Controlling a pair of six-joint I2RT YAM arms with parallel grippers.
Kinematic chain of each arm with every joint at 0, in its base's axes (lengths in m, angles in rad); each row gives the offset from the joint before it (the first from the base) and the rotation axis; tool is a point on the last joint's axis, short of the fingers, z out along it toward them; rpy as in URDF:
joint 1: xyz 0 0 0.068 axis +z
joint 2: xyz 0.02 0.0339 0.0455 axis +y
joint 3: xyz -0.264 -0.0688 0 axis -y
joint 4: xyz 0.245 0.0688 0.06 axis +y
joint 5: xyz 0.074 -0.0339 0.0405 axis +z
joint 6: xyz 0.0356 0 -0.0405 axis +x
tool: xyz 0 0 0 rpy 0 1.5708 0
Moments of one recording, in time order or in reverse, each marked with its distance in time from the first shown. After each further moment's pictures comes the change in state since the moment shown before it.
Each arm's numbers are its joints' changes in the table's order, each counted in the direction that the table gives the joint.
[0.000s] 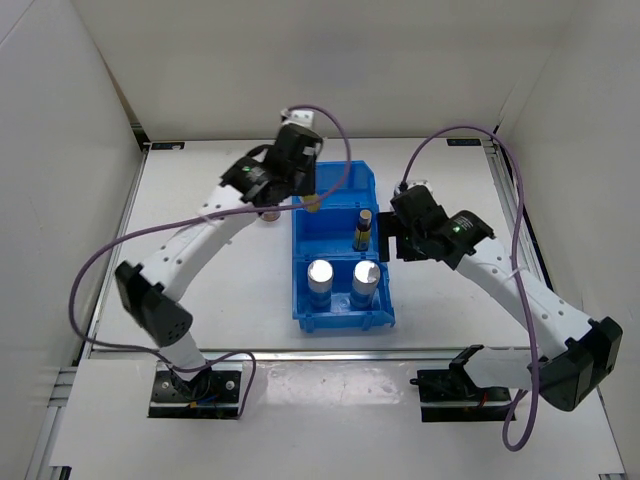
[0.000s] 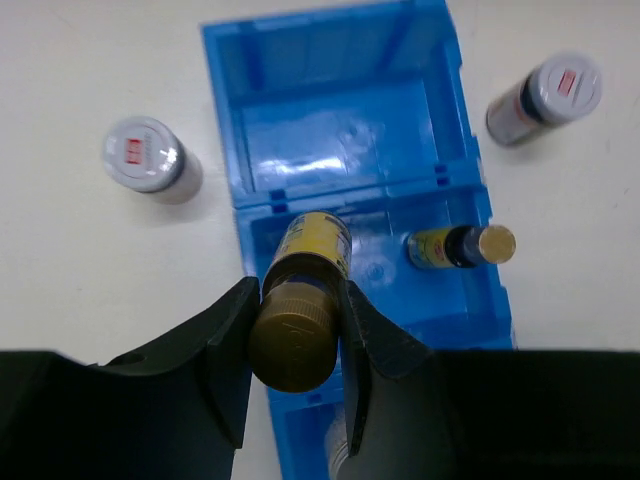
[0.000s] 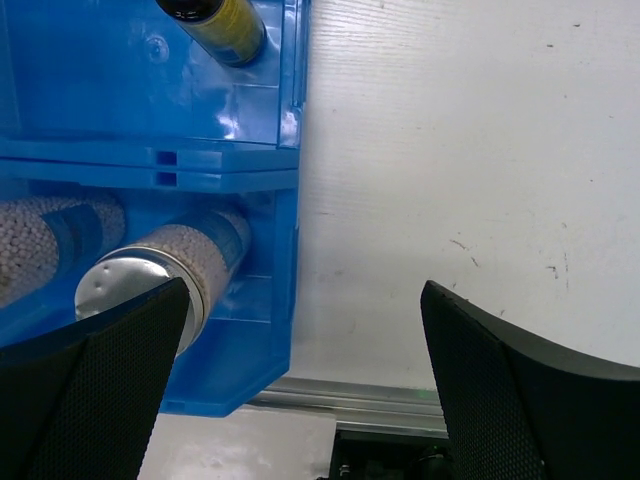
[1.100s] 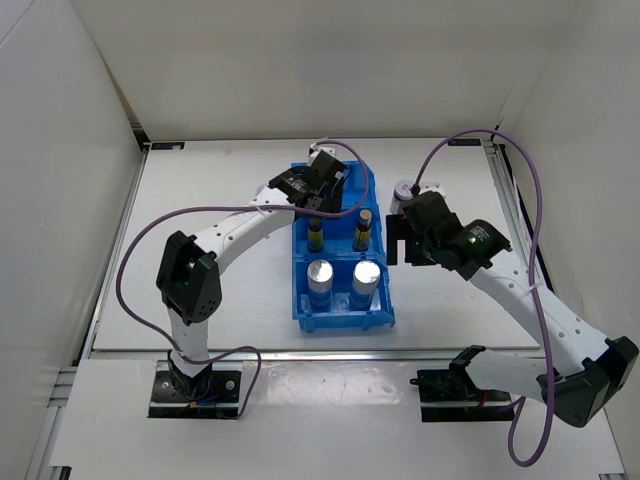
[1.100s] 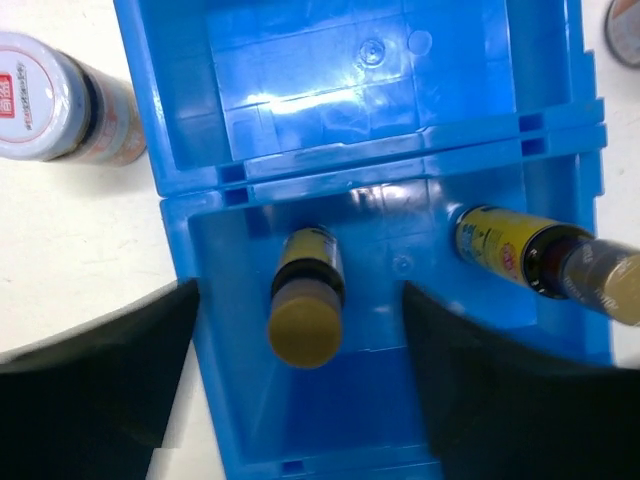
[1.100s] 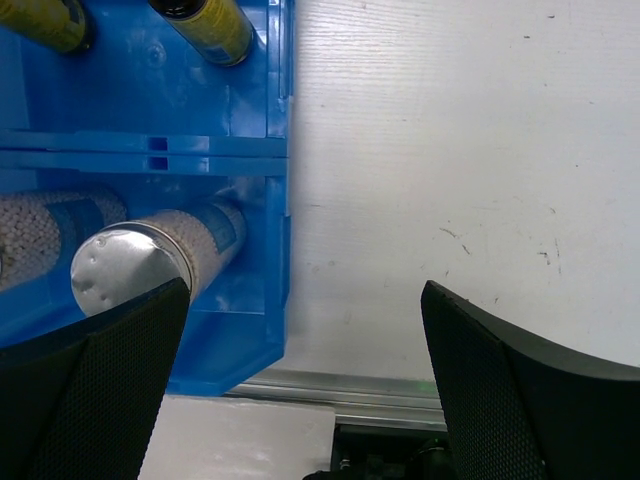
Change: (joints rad) left arm -0.047 0.264 -0.115 -0.102 -0.005 -0.041; right arm 0.000 -0.102 -0.033 0.023 -0.015 0.025
